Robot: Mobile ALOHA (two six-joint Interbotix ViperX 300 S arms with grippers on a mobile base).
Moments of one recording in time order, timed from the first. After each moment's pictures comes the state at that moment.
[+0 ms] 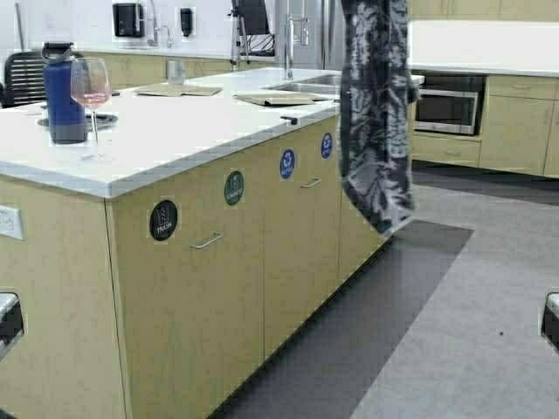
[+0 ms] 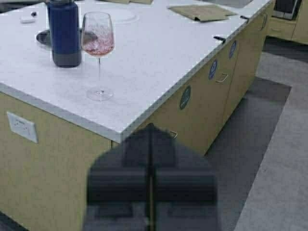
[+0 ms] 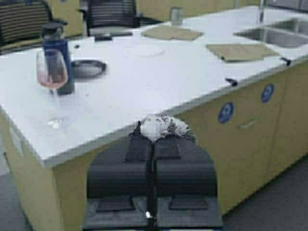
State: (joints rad) left arm -0.01 -0.82 1.24 0.01 -0.37 -0.09; right arm 0.42 -0.32 0.82 0.10 -0.56 -0.08
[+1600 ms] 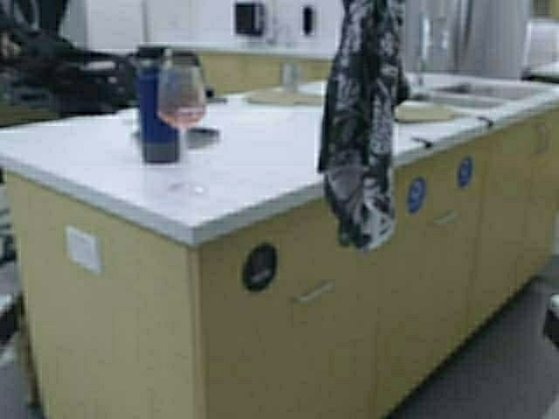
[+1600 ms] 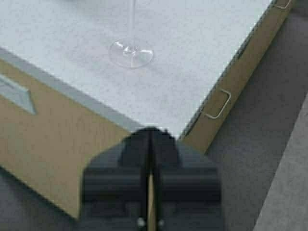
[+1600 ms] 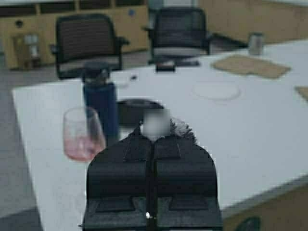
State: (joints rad) left arm -0.22 -0.02 1.03 0.01 -0.68 -0.08; right arm 0.43 -0.35 0.83 0.10 -0.59 -0.08
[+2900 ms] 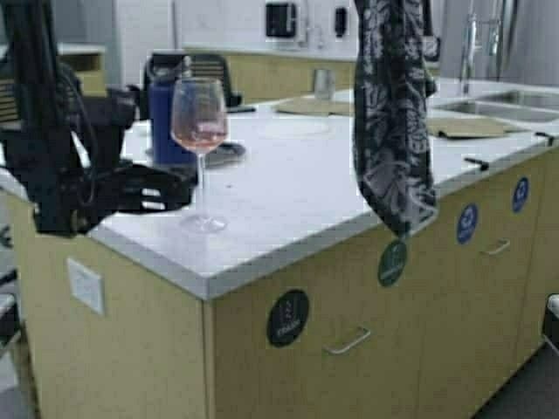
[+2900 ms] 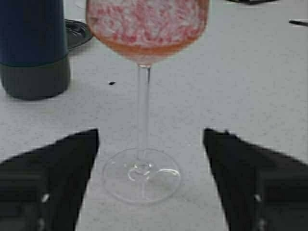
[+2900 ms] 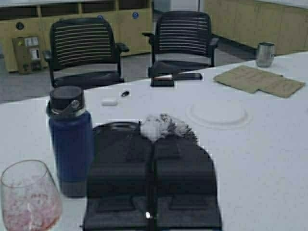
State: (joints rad) left arm -0.27 0.75 0.77 0.11 -1.53 -0.01; right arm 0.41 -0.35 0.84 0.10 -0.60 -0.08
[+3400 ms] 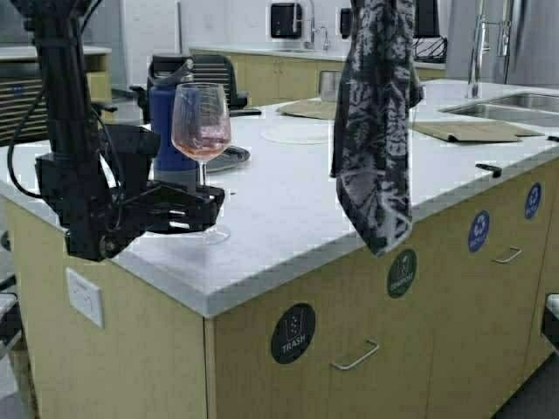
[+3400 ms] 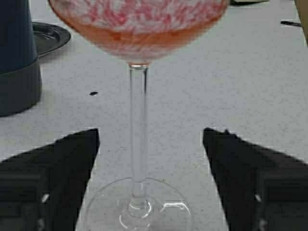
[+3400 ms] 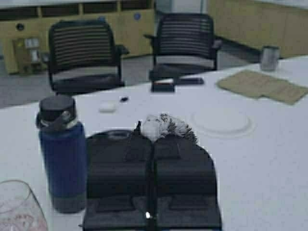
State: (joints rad) left arm -0.31 0.88 0.61 0.13 -1.54 -0.02; right arm 0.41 -0.35 0.84 0.10 -0.60 -0.08
